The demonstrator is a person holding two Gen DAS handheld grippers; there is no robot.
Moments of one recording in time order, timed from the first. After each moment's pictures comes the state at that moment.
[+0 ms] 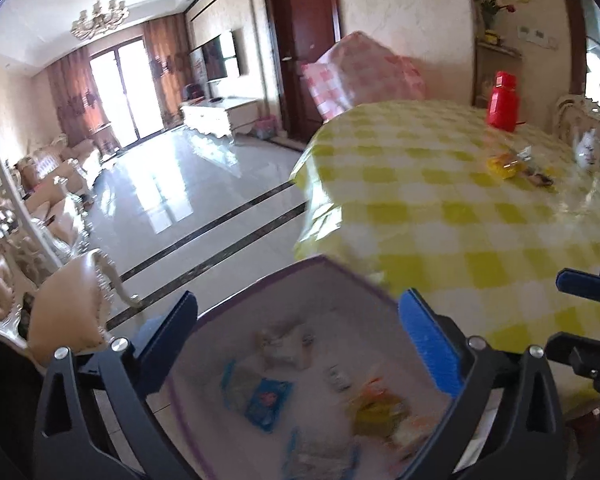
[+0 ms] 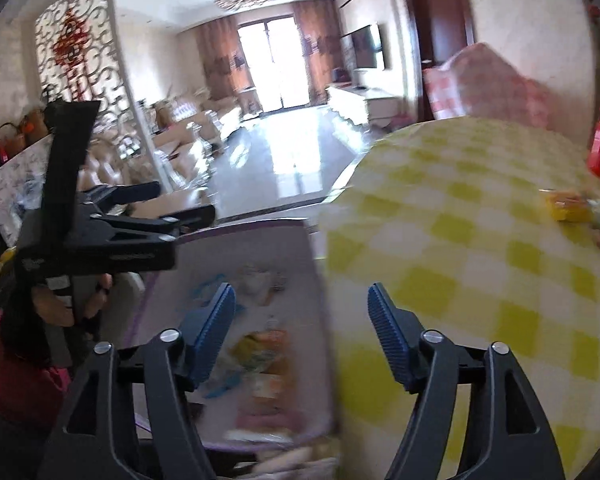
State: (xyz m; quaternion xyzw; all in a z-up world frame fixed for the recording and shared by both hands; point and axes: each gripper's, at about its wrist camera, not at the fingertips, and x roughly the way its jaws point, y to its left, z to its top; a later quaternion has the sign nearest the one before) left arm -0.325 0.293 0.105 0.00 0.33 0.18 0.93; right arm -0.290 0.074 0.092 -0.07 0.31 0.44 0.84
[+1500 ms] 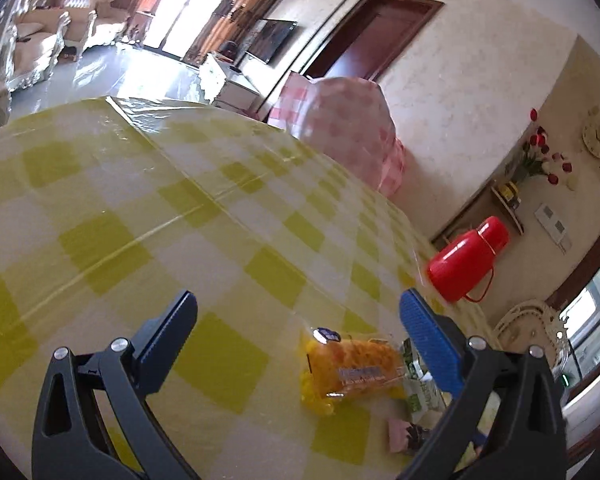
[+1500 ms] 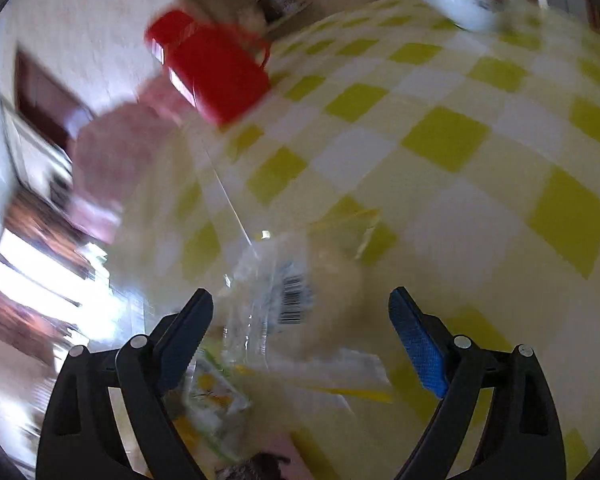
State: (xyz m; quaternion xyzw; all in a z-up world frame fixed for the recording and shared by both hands) left arm 0.063 0.109 0.037 -0.35 0.19 0.17 0.90; right arm 0.240 -0.195 0.010 0.24 0.45 -0.04 0.86
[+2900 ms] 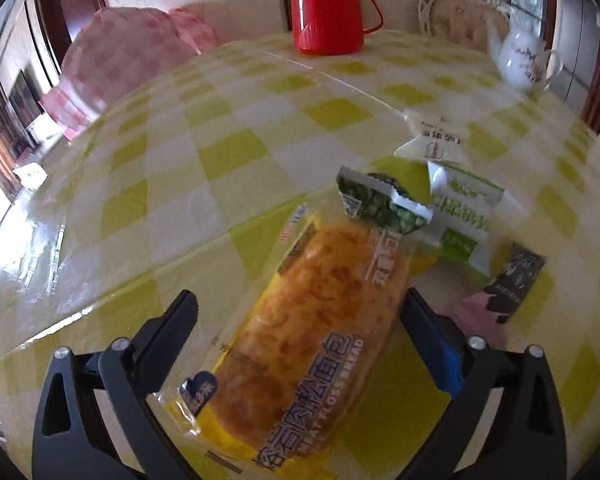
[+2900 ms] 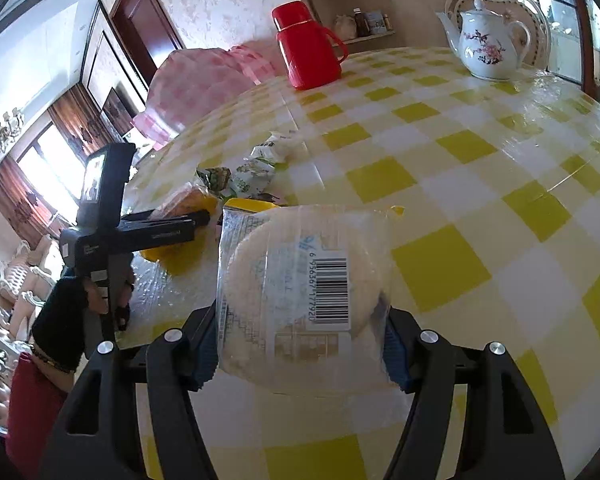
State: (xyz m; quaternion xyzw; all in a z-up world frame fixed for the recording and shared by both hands) left arm 0.198 0.020 -0.005 0.12 0.43 -0.09 0.89; right arm 0.009 -0.210 0.025 0.15 0.39 0.09 0.91
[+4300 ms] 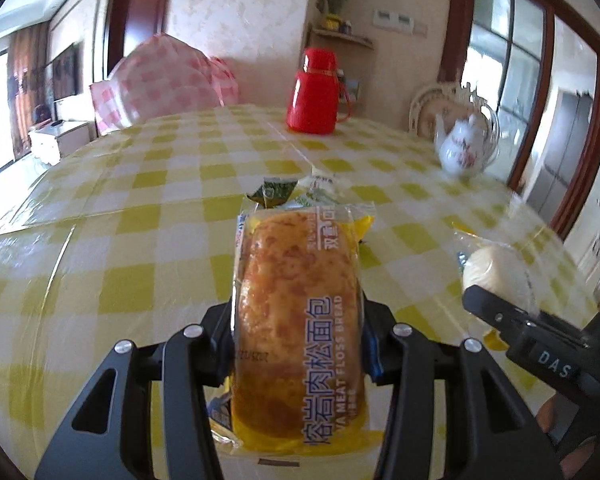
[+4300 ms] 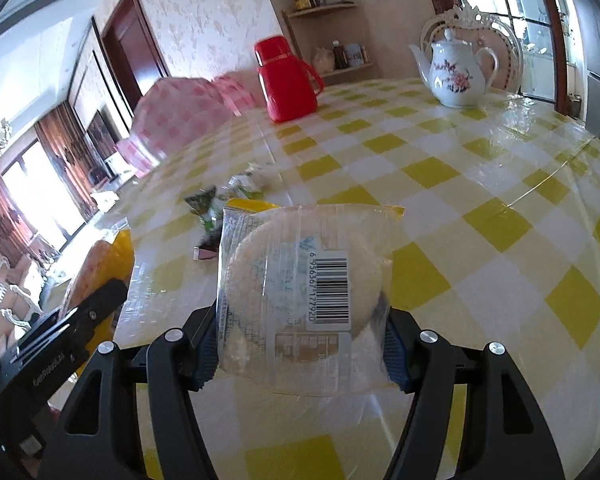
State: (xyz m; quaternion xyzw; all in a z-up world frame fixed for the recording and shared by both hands) left arm 0.004 -0.014 0.046 -0.04 0.30 -0.08 0.95; right arm -0.024 -0.219 0.039 0.15 0.32 0.06 0.93
